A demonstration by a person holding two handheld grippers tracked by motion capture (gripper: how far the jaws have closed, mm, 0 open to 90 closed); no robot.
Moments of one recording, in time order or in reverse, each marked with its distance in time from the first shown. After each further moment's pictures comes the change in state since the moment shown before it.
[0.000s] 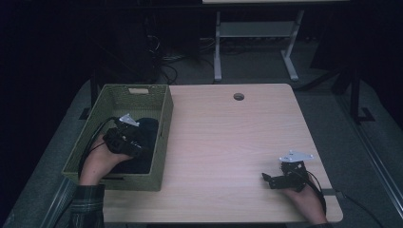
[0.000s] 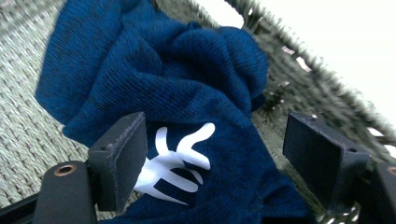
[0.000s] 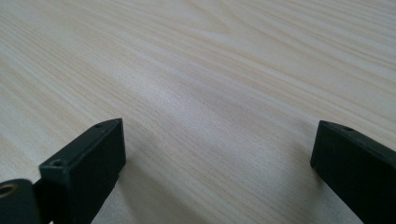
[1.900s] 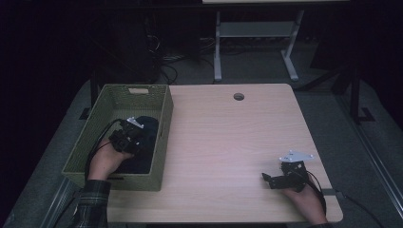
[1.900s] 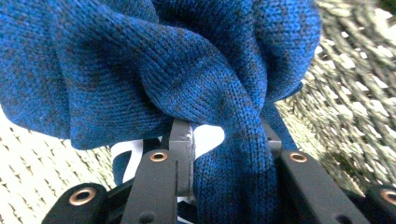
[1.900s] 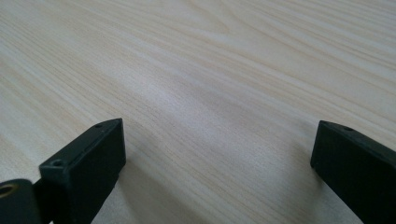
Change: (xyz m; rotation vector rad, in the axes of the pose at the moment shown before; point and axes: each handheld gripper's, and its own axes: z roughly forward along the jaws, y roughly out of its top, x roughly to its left) left arm 0.013 0.001 0.024 0.089 -0.010 -0.019; right arm 0.000 0.000 0.000 0.000 0.000 -0.002
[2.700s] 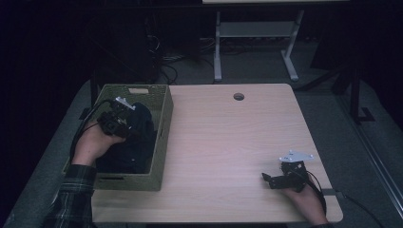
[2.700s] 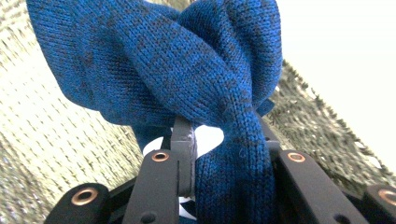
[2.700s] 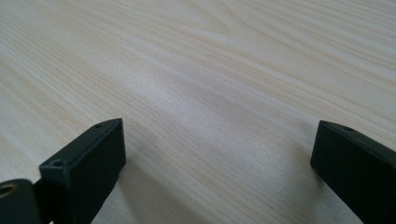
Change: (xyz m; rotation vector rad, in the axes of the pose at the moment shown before) left arm 0.010 0.031 -0.063 -0.016 -0.006 0.017; right arm 0.000 0.000 0.000 0.003 0.001 0.004
